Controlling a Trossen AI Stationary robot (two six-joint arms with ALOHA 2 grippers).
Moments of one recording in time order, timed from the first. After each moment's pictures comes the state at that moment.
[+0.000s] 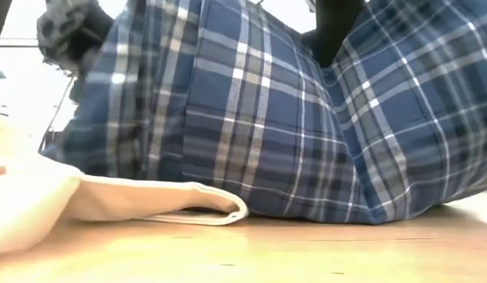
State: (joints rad) left arm -0.34 1.92 0.84 0.46 -0.01 0.03; right arm 0.44 2.14 2.06 -1.47 0.27 0.71
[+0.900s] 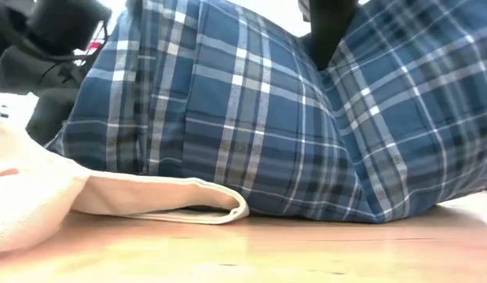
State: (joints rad) left arm -0.38 1.59 0.41 0.65 -0.37 0.07; right arm 0.39 2.14 2.06 -1.43 0.18 0.65
